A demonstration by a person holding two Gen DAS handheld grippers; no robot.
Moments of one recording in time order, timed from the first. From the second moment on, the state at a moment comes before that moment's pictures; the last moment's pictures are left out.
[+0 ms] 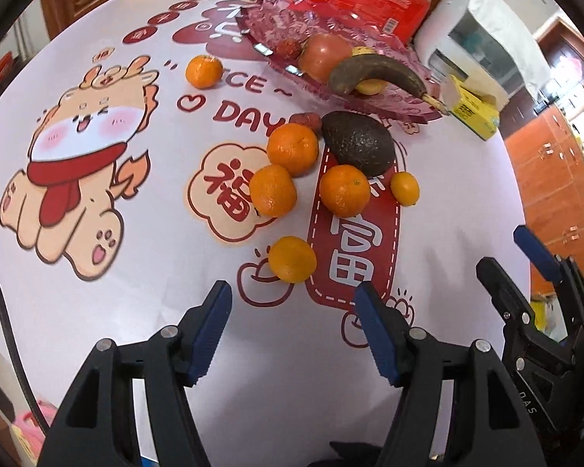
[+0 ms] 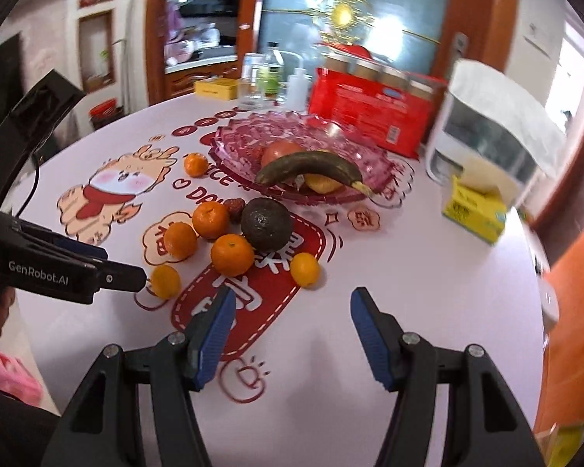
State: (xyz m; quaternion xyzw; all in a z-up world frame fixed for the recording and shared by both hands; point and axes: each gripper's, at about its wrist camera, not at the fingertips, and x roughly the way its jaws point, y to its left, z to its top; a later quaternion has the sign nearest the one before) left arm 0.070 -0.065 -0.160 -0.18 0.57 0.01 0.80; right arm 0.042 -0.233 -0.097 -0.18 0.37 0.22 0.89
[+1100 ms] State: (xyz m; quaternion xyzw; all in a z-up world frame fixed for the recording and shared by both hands) left arm 0.134 -0.080 -0.218 -0.23 0.61 0.10 0.75; right arm 0.132 -0.218 -0.184 -0.20 0.40 0.27 0.85
